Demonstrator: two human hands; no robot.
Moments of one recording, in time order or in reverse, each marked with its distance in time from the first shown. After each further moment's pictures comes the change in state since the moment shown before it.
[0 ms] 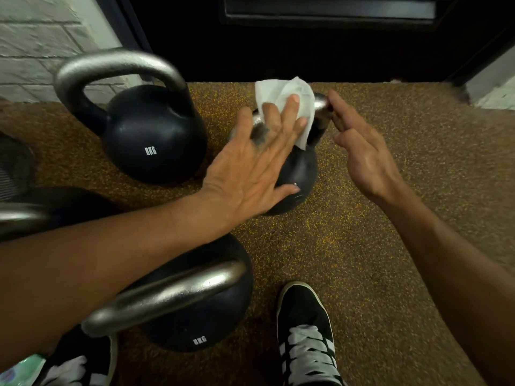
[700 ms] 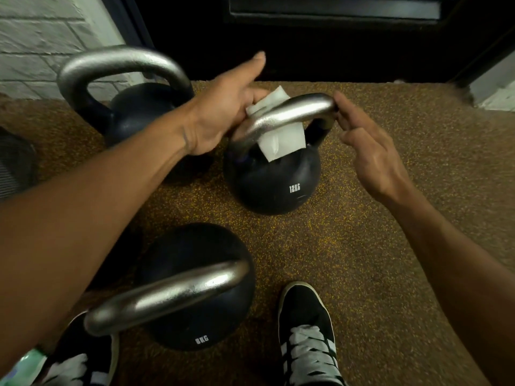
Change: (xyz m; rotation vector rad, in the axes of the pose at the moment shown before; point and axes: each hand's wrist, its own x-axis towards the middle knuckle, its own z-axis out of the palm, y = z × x) left_hand 0.030 -0.076 0.028 -2.149 -0.557 -0.456; right_hand -0.002 -0.002 -0.002 -0.015 0.002 -0.008
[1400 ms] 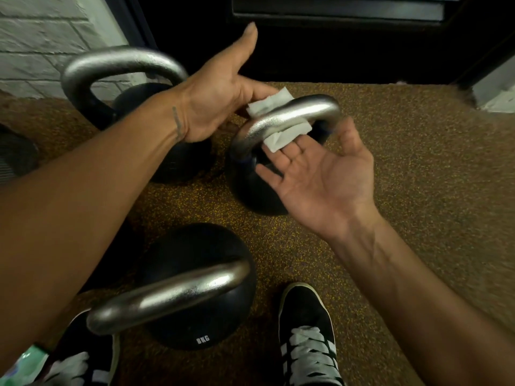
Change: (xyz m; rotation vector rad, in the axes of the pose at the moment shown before) left_hand 0.000 0.010 -0.013 0.073 -0.120 -0.014; right_hand -0.033 -0.077 0.069 1.445 -0.187 0.450
